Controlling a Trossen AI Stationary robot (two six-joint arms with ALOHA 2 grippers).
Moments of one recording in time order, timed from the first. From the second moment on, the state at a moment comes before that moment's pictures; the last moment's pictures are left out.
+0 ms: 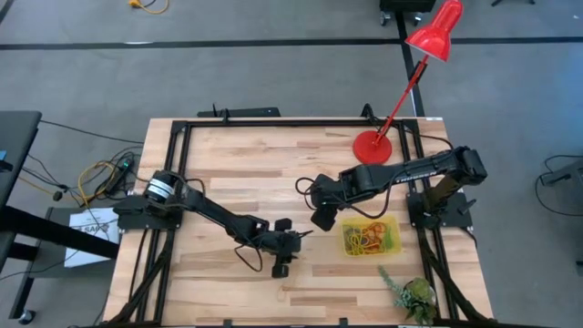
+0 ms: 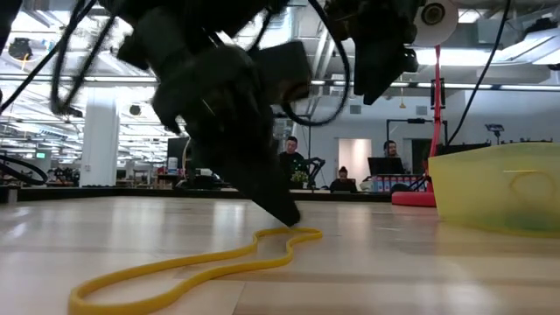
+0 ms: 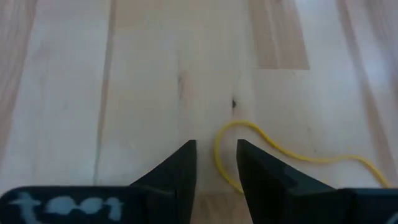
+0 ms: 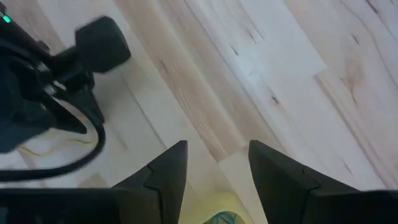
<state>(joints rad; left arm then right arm) -0.33 2.00 1.12 0.02 -0.06 -0.29 0.15 1.65 1.40 -1.00 0.13 0.65</state>
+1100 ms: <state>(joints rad) -0.26 1.65 1.42 -0.71 -0.24 -0.15 0.22 1.65 1.40 -1.08 0.21 0.60</state>
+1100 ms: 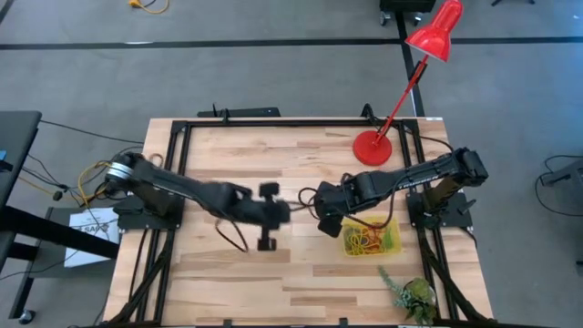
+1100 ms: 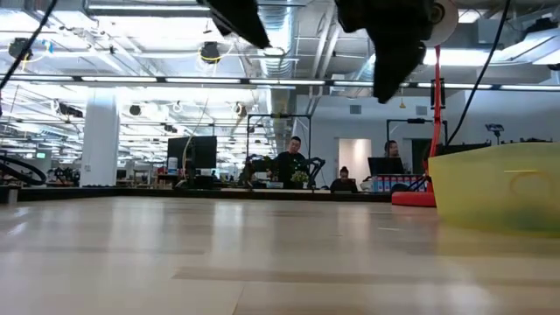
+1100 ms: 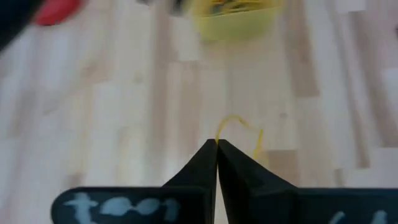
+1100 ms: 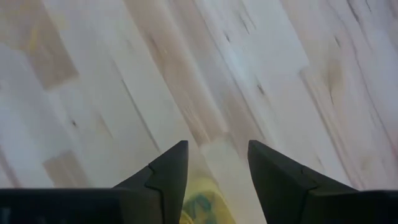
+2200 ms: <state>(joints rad) -0.15 1.35 1.42 -0.75 -0.39 -0.12 0.11 1.66 1.40 -0.17 0.18 0.17</state>
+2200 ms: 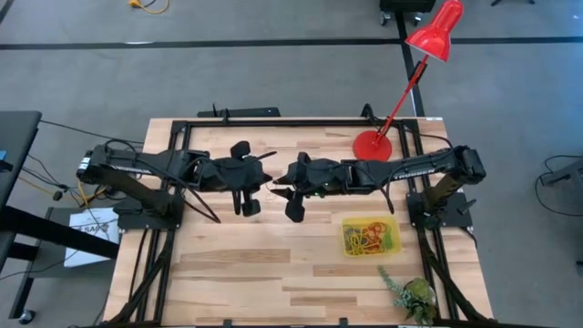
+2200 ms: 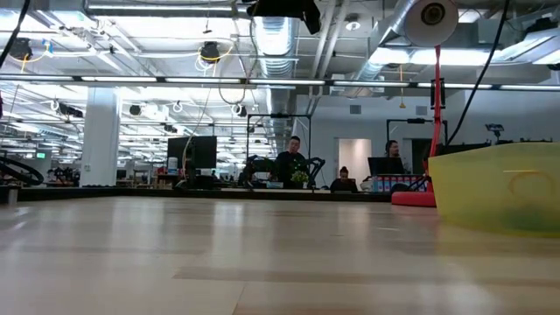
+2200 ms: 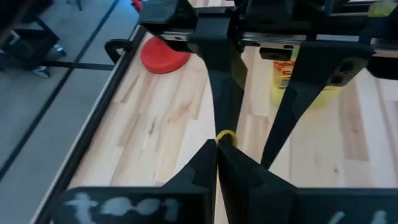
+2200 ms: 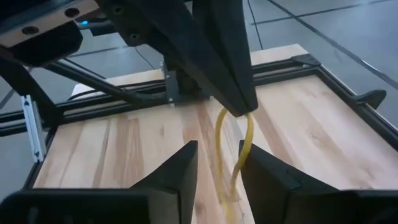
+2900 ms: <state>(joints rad) -0.15 1.41 1.42 -0.78 -0.44 -0.09 0.09 1.66 1.40 -0.26 0.19 0.18</state>
